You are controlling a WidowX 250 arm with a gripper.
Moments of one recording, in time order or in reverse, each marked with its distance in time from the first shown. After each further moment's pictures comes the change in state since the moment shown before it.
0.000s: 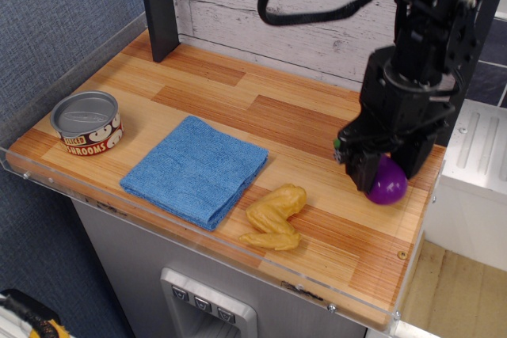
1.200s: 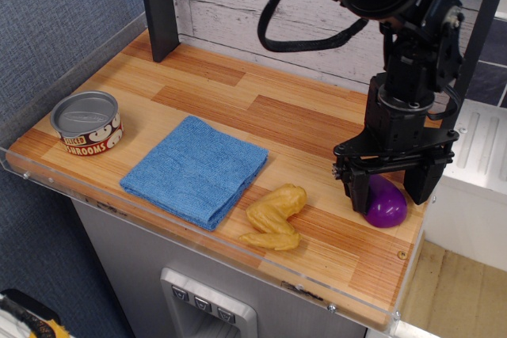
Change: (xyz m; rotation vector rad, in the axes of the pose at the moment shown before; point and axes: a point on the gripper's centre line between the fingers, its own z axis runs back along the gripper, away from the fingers) arm -0.008 0.000 -0.015 -0.031 0.117 -0.200
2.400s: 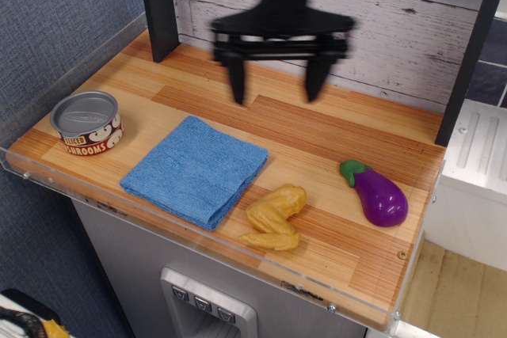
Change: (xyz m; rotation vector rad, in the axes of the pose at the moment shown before) arm 0.047 0.108 0.106 0.083 -0.171 -0.078
